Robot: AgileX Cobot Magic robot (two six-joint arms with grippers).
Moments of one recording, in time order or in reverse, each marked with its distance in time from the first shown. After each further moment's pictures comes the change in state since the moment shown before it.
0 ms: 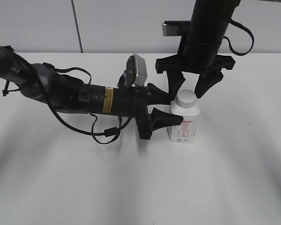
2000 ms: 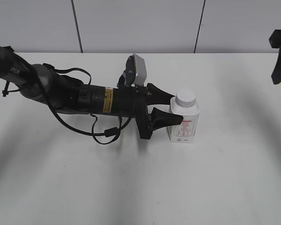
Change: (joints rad) left arm 0.000 0.000 0.005 -0.017 0.000 0.000; right arm -0.371 -0.451 0.351 -0.010 -0.003 -0.130
